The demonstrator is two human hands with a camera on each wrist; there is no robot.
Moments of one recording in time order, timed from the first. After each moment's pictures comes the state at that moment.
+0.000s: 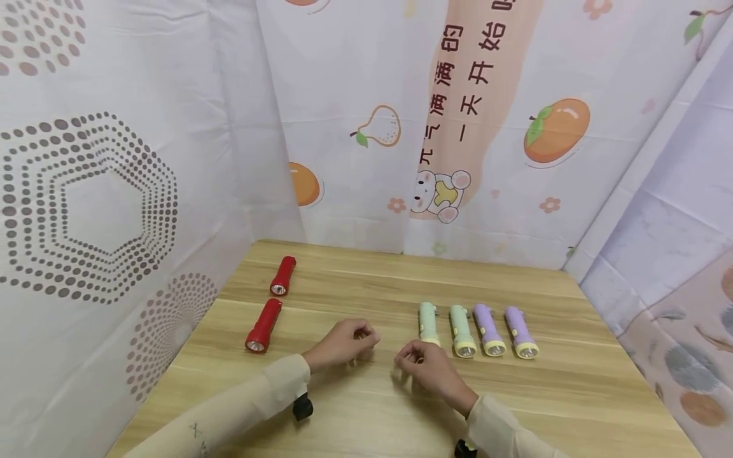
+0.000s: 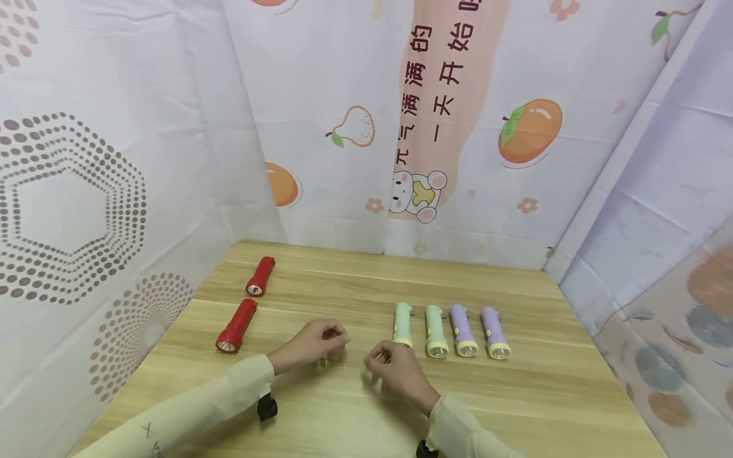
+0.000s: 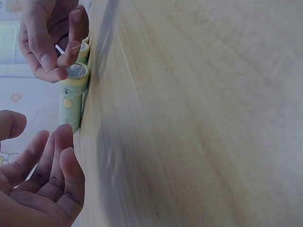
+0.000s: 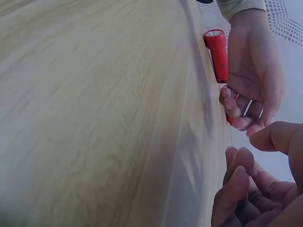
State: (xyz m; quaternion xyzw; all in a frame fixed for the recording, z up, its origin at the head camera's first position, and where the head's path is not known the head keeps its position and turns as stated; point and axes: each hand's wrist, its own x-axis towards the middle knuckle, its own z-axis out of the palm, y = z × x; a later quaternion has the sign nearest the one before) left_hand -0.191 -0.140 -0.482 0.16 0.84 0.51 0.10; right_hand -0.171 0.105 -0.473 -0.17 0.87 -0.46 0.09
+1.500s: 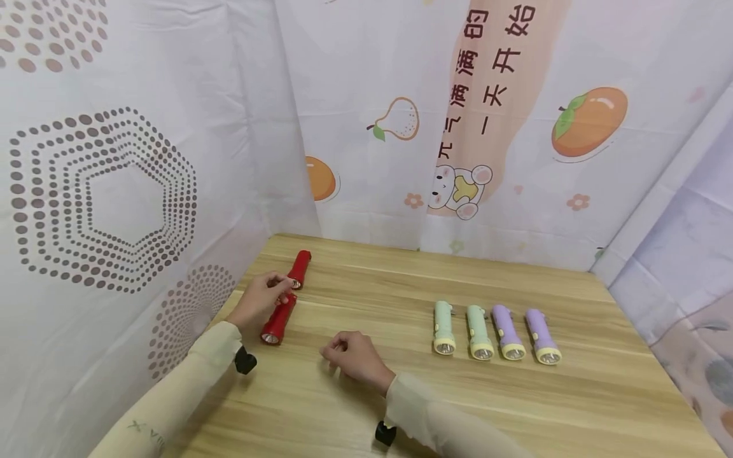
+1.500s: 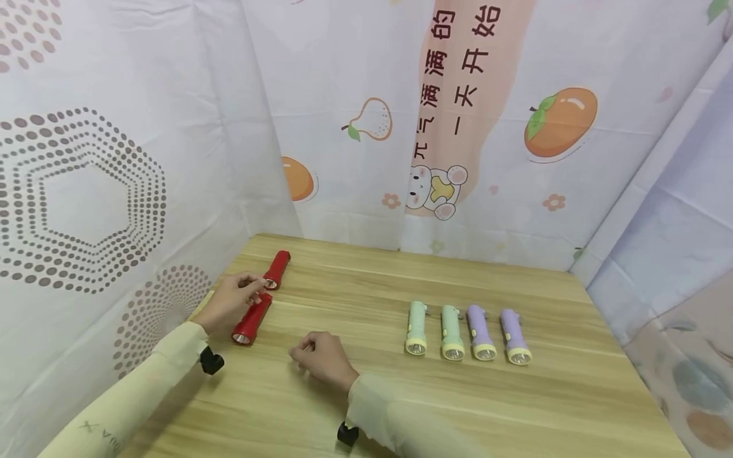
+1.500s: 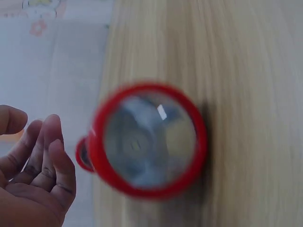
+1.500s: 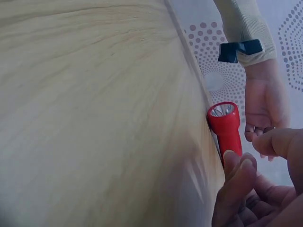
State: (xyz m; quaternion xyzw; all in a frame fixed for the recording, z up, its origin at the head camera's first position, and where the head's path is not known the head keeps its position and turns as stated) left_hand -0.205 -0.323 -0.452 -0.07 0.82 0.57 -0.03; right_hand -0.167 -0.045 -0.478 -0.23 0.80 -0.52 0.21
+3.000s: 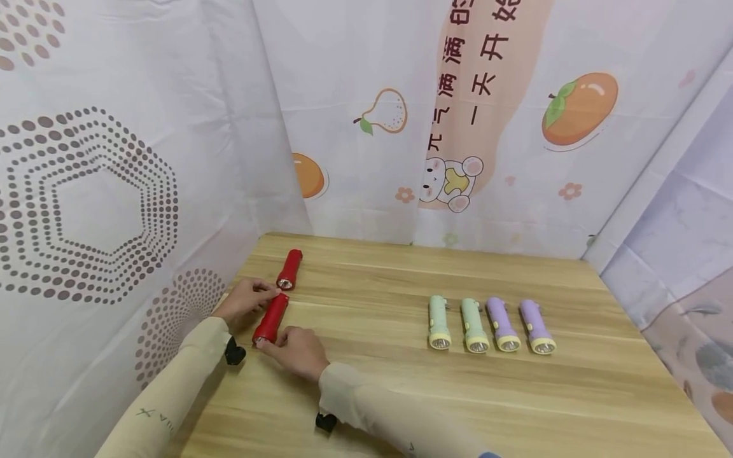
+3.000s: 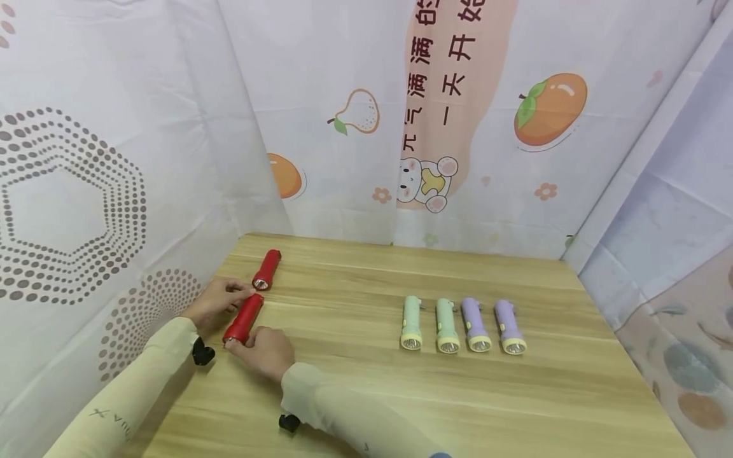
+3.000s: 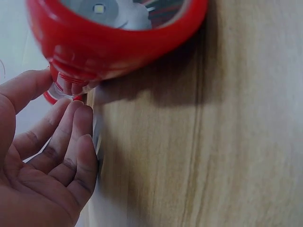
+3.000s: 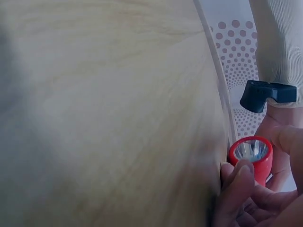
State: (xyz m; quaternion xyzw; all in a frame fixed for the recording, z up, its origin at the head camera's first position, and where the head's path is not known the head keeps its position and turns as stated) left_hand -0.234 -0.365 -0.479 -0.07 0.88 0.48 0.05; right_hand -0.163 -0.149 -0.485 -0.21 0.86 -0.44 0.16
